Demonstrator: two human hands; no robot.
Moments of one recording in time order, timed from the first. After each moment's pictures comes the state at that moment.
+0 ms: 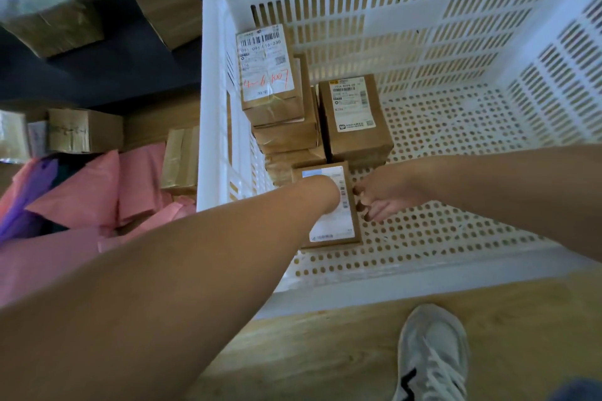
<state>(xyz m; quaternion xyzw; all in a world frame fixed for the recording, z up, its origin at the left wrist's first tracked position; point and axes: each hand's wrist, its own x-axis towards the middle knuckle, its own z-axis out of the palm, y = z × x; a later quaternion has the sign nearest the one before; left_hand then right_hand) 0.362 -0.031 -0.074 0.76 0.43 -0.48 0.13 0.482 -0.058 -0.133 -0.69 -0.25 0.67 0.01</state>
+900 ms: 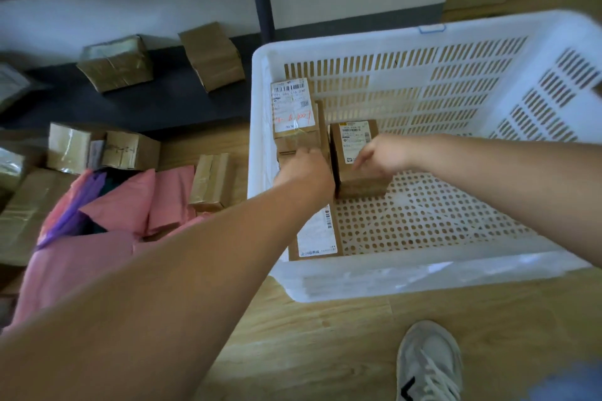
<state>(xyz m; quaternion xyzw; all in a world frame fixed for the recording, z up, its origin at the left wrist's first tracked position) 0.312 -0.035 -0.001 0.79 0.57 -0.09 0.20 0.473 -0.039 -0.017 -0.72 -0.59 0.37 -0.04</state>
